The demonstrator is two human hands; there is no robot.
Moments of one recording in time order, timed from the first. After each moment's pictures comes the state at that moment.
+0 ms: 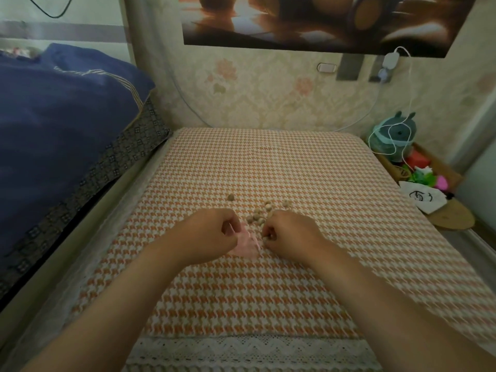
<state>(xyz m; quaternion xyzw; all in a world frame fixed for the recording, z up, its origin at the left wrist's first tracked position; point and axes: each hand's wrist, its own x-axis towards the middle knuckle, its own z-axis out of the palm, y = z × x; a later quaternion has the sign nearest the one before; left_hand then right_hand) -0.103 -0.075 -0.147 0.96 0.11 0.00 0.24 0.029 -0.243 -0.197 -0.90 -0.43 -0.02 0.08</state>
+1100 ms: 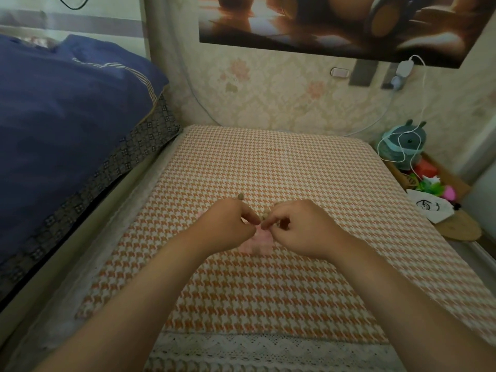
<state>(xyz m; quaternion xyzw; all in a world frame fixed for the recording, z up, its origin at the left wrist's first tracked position) -0.091 -0.079 -0.145 0.93 0.13 0.04 0.33 0.009 -0.245 -0.151 -0.85 -0.47 0.04 0.23</state>
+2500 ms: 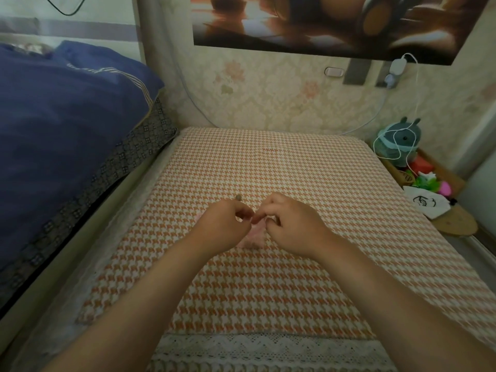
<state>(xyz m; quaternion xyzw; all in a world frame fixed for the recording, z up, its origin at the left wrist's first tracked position) -0.088 -0.081 -0.155 0.92 0.14 0.09 0.35 0.005 -0.234 -0.158 -0.86 -0.47 -0.01 0.21</state>
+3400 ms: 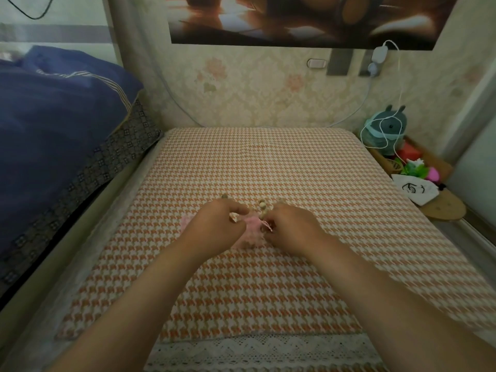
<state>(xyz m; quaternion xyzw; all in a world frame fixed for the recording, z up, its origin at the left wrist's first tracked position) -0.078 -0.098 -0.154 0.93 0.14 0.09 0.32 0.038 -0.250 -0.194 -0.91 -0.41 -0.02 0.08</state>
